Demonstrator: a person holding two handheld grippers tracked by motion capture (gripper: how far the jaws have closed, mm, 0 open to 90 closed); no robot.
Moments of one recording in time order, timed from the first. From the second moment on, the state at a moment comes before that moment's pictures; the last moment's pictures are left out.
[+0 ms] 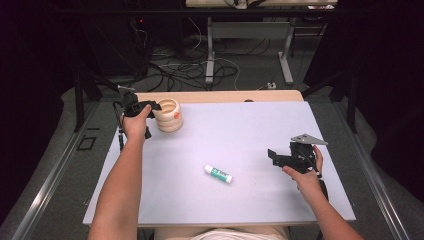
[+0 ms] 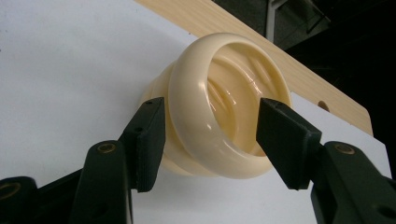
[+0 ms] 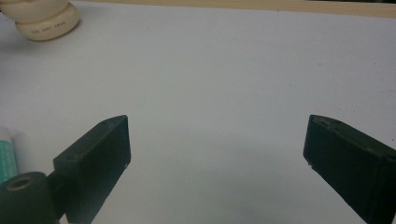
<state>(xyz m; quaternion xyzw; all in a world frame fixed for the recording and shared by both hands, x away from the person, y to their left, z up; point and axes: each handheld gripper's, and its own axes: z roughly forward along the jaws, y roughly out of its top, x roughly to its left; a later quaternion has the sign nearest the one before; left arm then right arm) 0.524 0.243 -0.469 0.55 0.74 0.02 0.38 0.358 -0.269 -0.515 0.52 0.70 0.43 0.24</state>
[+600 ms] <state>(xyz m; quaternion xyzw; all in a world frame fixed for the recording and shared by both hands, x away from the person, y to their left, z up) 0.530 0.243 -0.483 0.52 0.76 0.00 0.38 0.357 -0.268 -0.515 0.52 0.70 0.43 0.23</state>
